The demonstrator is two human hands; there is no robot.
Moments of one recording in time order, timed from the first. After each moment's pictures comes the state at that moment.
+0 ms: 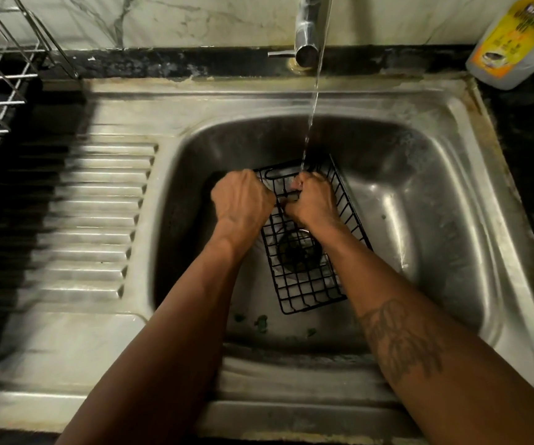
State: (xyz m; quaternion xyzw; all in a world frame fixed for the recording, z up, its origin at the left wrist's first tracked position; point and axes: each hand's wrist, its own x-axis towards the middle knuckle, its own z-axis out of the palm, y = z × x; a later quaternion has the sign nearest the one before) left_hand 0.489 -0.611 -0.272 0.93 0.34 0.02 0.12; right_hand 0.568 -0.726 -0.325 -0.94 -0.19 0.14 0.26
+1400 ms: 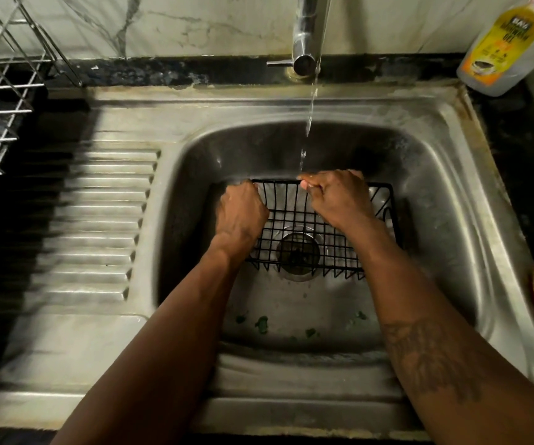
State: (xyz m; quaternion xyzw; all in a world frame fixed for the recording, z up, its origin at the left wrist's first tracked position) left_hand 0.475 -0.617 -0.272 0.91 0.32 0.03 0.25; right_hand 0.586 -0.767 -0.296 -0.93 -0.32 0.03 0.20
